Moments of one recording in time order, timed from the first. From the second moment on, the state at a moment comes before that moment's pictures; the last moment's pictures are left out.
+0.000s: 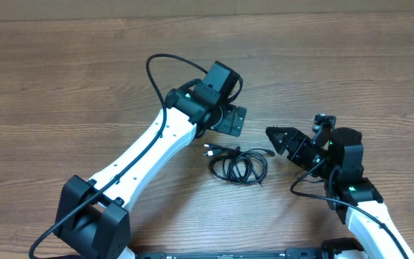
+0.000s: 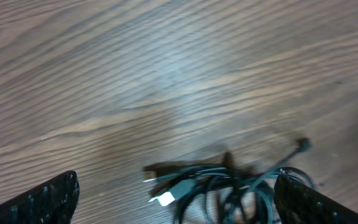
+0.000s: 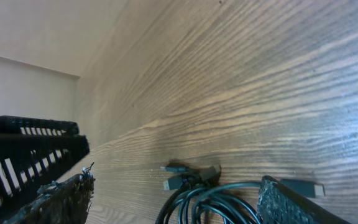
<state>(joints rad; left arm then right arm) -0.61 1.75 1.46 -0.84 -0.03 -0.31 0.09 1.05 0.42 0.01 -0.53 0.77</state>
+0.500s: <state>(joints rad) -0.48 1.75 1.46 -0.85 -0.08 -0.31 0.09 1.05 0.42 -0.04 -0.57 0.52</state>
